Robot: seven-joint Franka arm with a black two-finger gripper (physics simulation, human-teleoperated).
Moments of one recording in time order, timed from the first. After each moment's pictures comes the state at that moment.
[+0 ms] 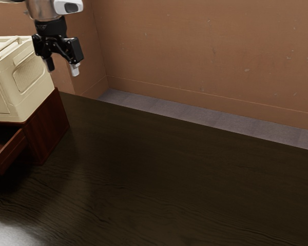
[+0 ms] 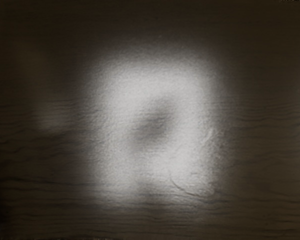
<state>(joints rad) 0.05 -0.02 0.00 -1.44 0.01 1.38 0.04</state>
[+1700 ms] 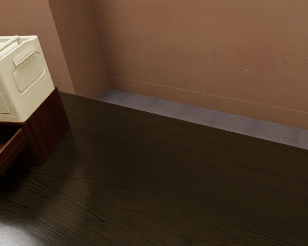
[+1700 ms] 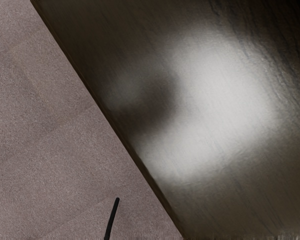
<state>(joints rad) 1.00 -0.55 0.15 -2.50 0.09 1.84 0.06</state>
